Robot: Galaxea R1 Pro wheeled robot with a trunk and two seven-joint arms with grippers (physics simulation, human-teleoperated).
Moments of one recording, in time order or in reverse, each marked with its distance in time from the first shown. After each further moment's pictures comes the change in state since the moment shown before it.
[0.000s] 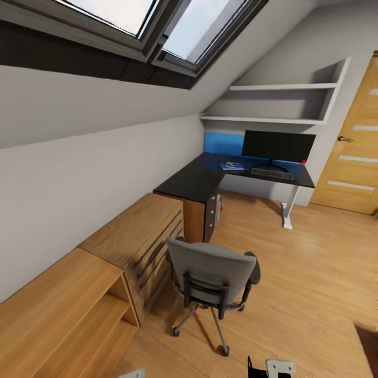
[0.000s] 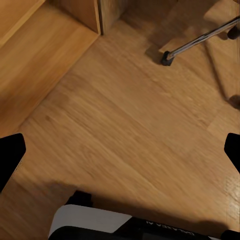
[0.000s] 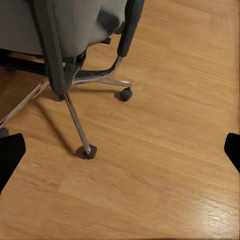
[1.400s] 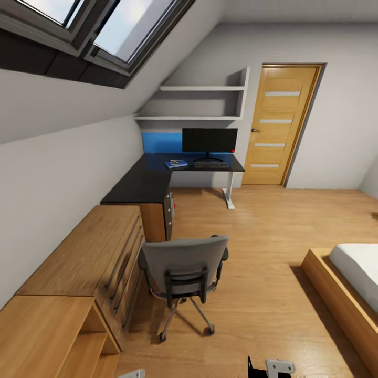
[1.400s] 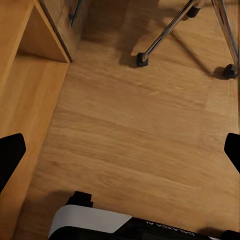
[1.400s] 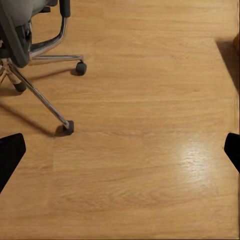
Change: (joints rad) left arm 0.000 0.000 0.000 0.000 -0.001 0.000 0.000; right arm 0.000 0.000 0.000 0.000 0.001 0.000 0.000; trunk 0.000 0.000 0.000
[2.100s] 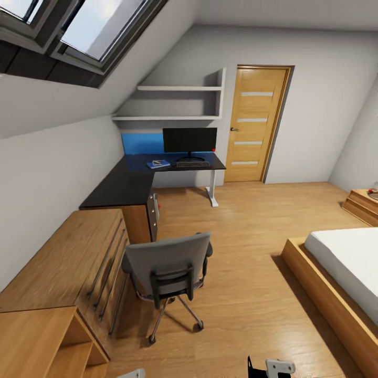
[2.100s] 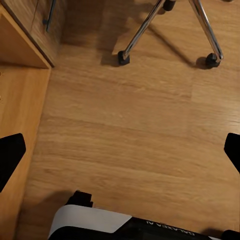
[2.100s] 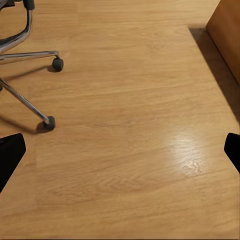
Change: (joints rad) left arm 0.000 0.000 0.000 0.000 -0.001 0.000 0.000; right arm 0.000 0.000 0.000 0.000 0.001 -0.002 0.001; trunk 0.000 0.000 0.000
